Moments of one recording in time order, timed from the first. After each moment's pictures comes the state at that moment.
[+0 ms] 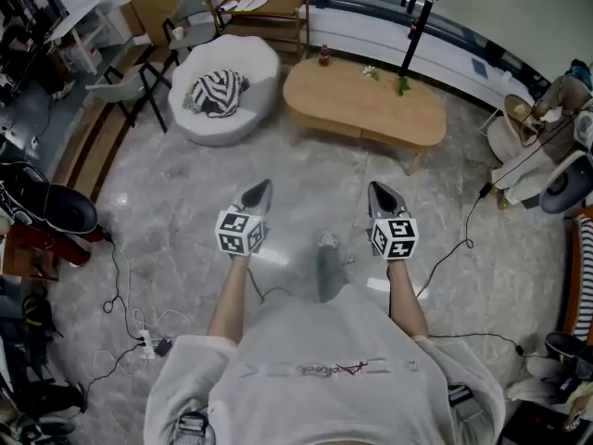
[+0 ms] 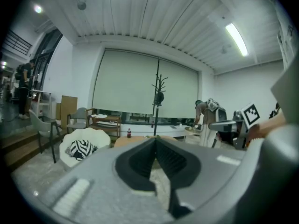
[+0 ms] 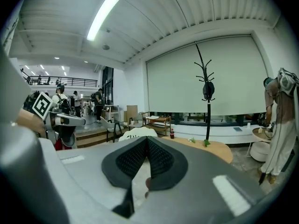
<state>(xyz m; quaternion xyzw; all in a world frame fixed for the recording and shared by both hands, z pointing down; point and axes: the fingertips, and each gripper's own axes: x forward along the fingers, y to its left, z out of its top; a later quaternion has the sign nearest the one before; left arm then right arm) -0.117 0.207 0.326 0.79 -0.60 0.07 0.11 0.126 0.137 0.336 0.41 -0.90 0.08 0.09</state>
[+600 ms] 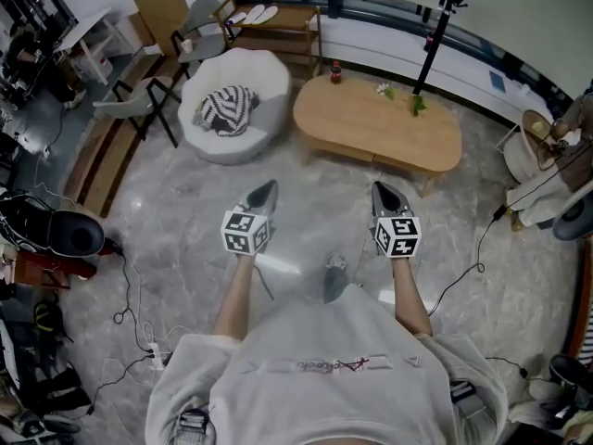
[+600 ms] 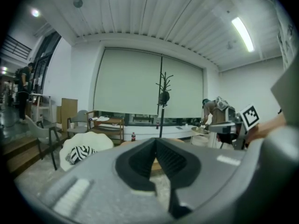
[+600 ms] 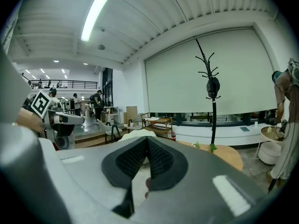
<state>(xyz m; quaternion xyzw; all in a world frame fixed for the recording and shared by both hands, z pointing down) -0.148 0.063 0.310 0.78 -0.61 0.08 0.11 0.090 -0.016 0.334 0.40 -0.91 0.09 0.08</state>
